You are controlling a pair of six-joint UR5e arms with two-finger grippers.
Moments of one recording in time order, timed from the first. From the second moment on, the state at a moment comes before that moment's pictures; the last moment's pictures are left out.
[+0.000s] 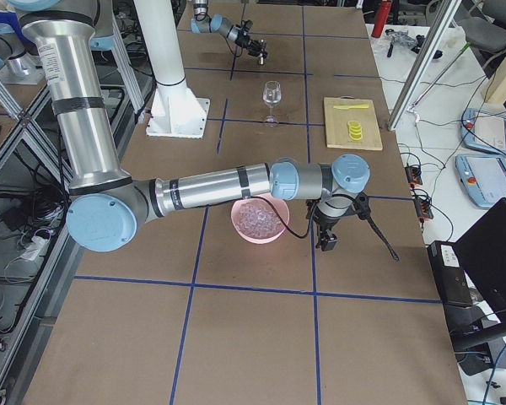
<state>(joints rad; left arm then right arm) -0.07 -1.33 -1.58 -3.04 -0.56 -1.09 1.46 -1.36 1.58 -1.77 2.43 -0.21</state>
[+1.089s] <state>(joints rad) -0.07 -1.26 -1.66 -3.03 -0.67 -1.04 1.46 -1.36 1.58 -1.77 2.43 -0.21</state>
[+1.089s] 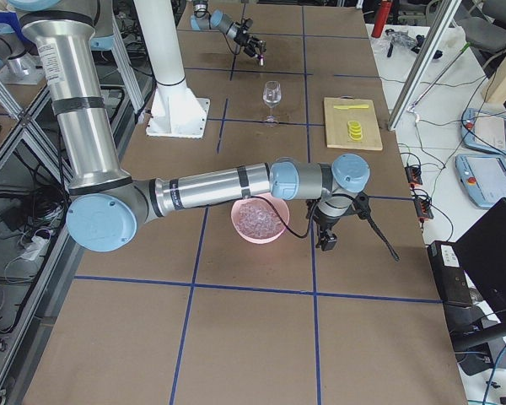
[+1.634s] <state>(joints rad) -0.07 -1.22 -1.68 -3.03 -0.78 -1.03 1.46 -1.36 1.58 -1.77 2.43 -0.21</state>
